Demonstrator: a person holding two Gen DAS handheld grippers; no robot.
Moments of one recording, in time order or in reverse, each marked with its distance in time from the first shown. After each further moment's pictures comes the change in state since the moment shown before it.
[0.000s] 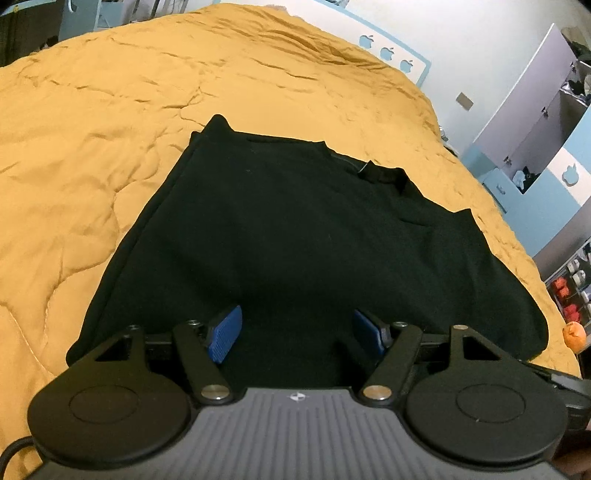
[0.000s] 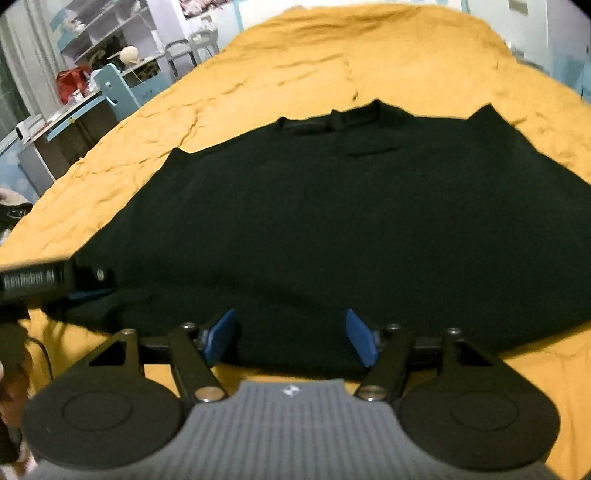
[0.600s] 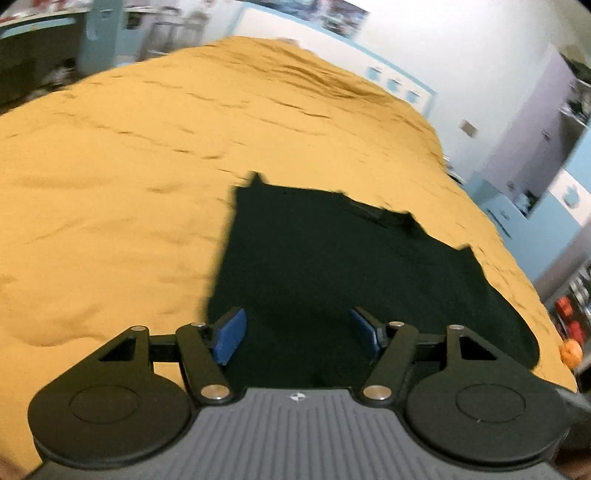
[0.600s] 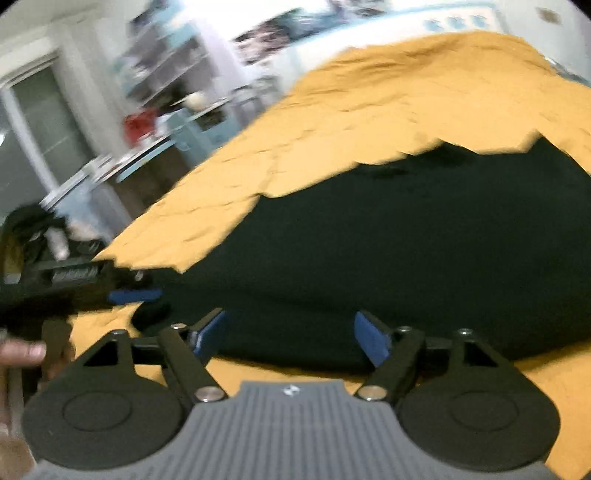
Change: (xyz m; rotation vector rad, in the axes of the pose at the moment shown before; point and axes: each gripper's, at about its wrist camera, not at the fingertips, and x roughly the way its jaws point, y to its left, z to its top) left arm -0.076 0.037 0.021 -0.034 -0.095 0.052; right arm -0.033 0.032 0.002 -0.070 -0.130 0.263
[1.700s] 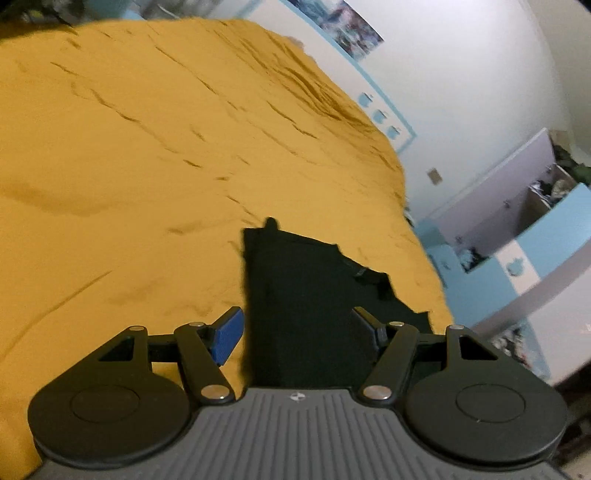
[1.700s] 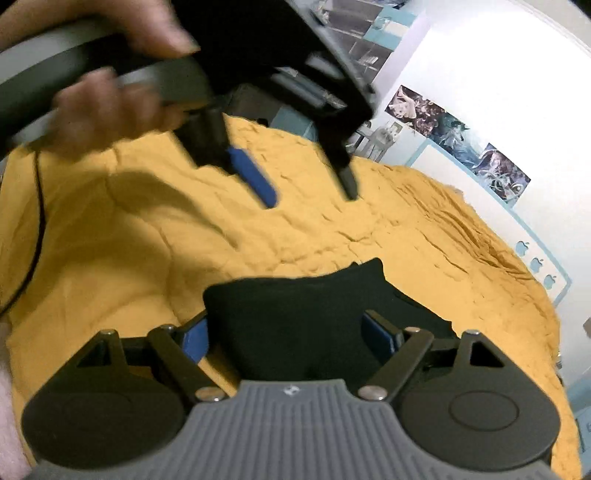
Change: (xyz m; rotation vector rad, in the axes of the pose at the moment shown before) left arm 0.050 0.097 0.078 -0.216 0.043 -0.311; right arm 0.137 0.179 -0.034 -0.857 -0.018 -0.222
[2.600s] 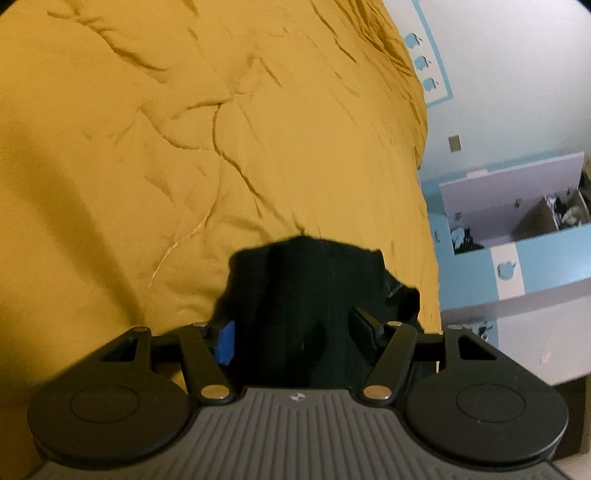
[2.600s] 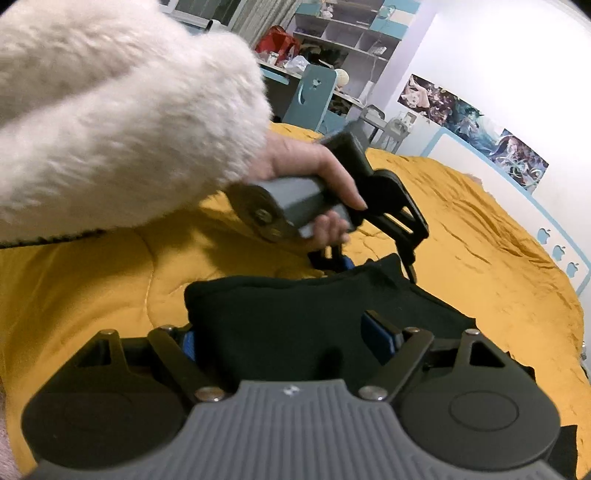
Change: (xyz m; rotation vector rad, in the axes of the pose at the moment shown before) left arm 0.203 0.060 0.065 -0.267 0.285 -0.084; right arm 0.021 -0.021 0.006 0.044 -0.033 0.044
